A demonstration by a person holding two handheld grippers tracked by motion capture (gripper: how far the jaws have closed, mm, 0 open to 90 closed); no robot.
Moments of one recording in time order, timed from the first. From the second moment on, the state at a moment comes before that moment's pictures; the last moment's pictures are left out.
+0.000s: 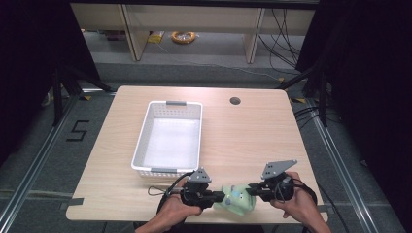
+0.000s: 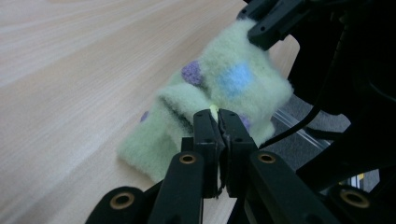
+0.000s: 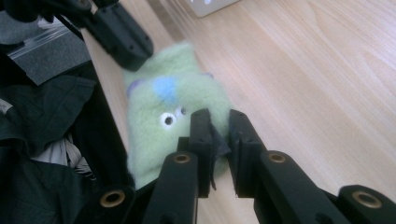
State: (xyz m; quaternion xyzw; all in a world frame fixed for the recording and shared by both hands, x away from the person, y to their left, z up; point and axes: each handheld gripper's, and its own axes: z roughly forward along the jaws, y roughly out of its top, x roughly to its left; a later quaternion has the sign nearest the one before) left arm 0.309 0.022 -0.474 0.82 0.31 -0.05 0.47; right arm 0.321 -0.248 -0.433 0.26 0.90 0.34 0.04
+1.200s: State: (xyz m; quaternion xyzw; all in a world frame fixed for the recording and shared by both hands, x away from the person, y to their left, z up) left arm 0.307 0.047 -0.496 0.80 0.40 -0.05 0.44; right arm 0.305 -0.274 -0.466 0.41 0.84 0.37 0.03
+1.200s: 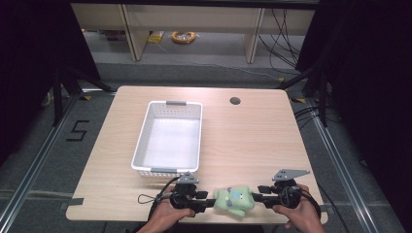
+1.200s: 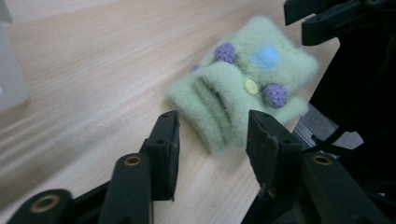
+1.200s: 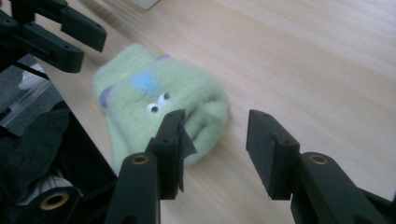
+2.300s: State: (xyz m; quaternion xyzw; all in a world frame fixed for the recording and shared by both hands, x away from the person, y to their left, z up) left arm 0.317 0.022 -0.508 0.80 0.41 -0.08 0.42; right arm 0.319 -0.250 -0.500 0.44 0.82 0.37 -0.03
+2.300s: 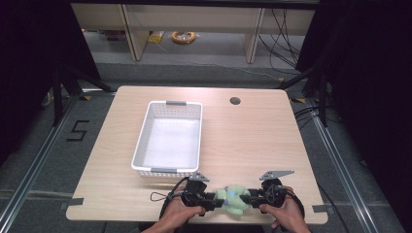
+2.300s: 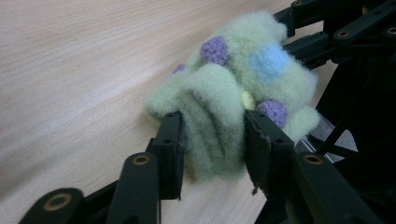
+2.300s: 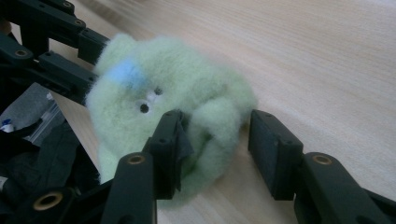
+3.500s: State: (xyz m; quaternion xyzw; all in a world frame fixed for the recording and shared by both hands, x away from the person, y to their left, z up) left arm 0.315 0.042 -0.492 0.80 0.38 -0.09 0.45; right arm 0.307 -0.245 -0.486 0.39 0.81 0.43 -0.03
